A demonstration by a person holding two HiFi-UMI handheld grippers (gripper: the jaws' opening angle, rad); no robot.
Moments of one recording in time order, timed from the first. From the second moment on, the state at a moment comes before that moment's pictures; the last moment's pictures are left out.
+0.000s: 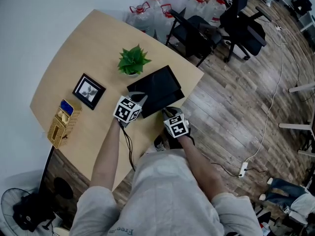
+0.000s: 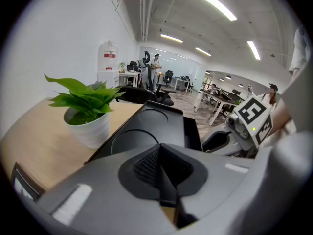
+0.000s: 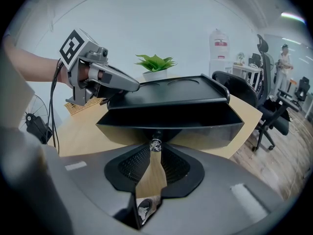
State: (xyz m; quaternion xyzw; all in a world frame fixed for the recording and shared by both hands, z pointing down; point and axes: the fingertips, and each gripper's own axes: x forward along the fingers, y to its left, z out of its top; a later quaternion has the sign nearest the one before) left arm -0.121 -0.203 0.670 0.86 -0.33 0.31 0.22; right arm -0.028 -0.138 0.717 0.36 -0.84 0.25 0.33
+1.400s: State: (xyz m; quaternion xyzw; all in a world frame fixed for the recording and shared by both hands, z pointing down) left arm -0.122 -0.205 0.671 0.87 -0.33 0.30 0.22; right arm -0.047 -0.171 0.719 0.34 -0.85 0.24 0.33
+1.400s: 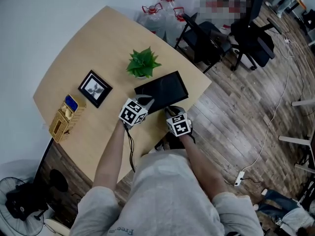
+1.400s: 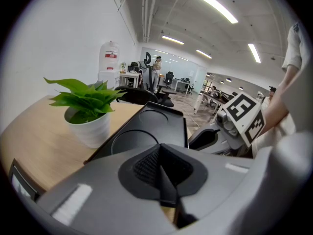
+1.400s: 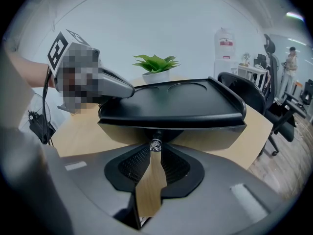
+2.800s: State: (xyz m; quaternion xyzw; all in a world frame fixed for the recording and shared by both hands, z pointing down) left arm -0.125 -0.208 0.671 0.86 -0.34 0.30 0.23; right arm -0.052 -0.174 0.720 0.33 -0.85 0.25 0.34
